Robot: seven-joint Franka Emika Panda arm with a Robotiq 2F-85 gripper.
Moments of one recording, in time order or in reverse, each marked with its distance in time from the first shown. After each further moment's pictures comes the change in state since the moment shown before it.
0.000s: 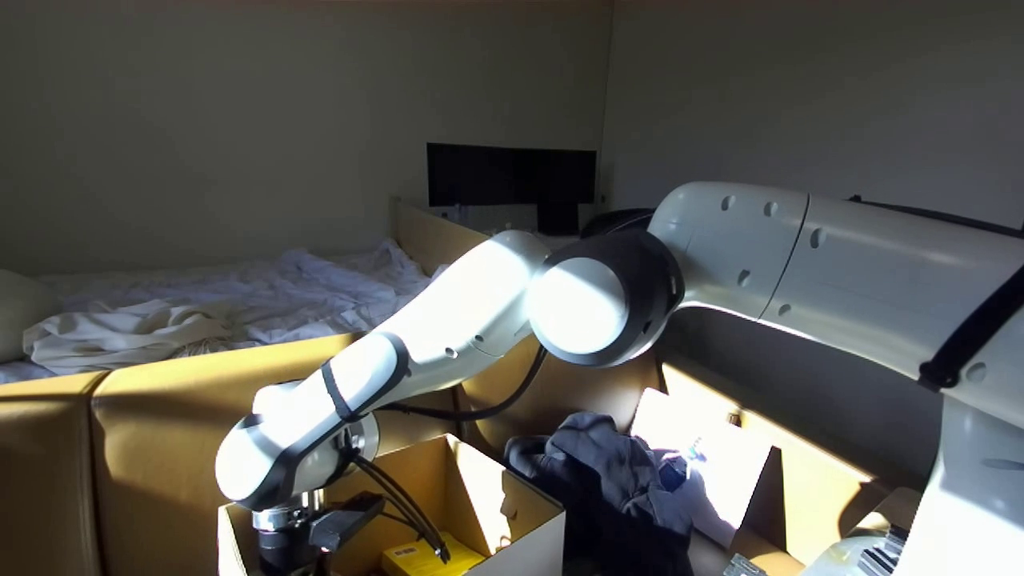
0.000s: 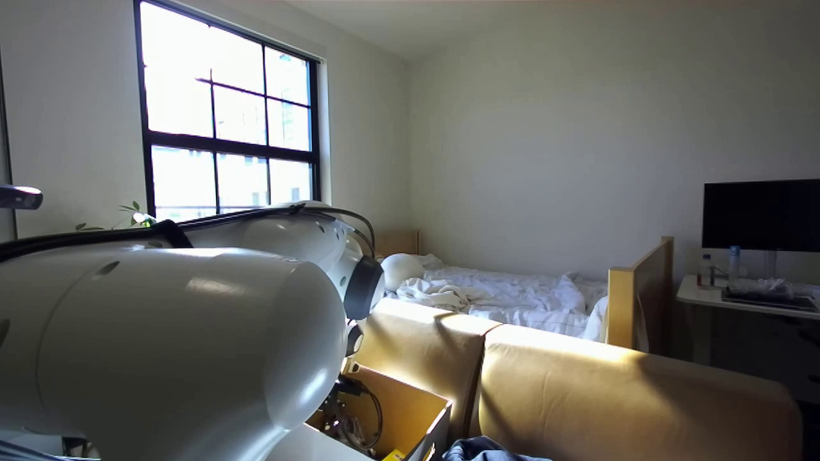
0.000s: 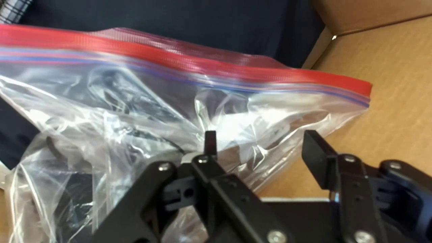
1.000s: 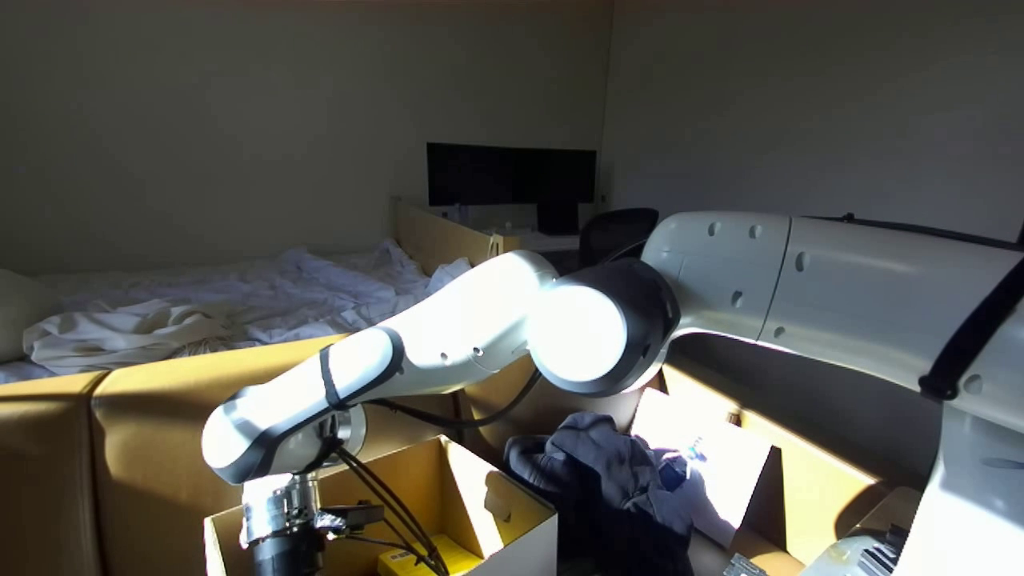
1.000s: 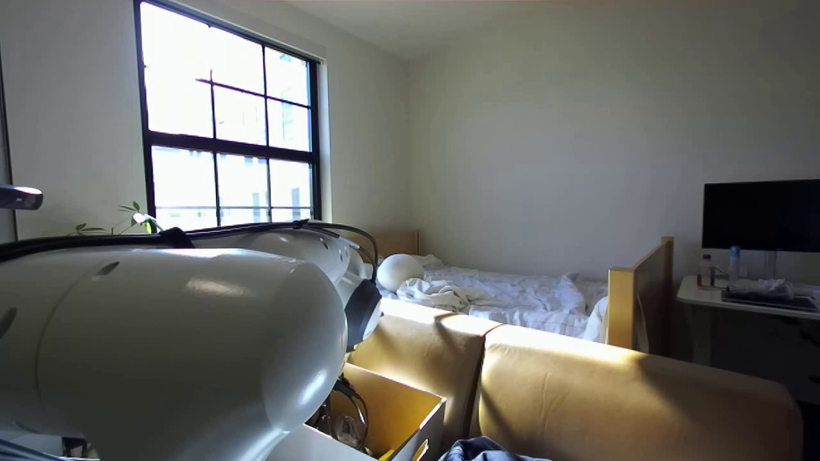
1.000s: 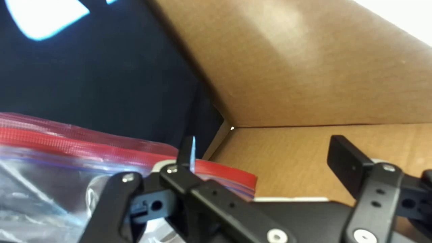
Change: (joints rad) arm -0.008 0.102 0.088 0.211 0.055 -0.461 -0.124
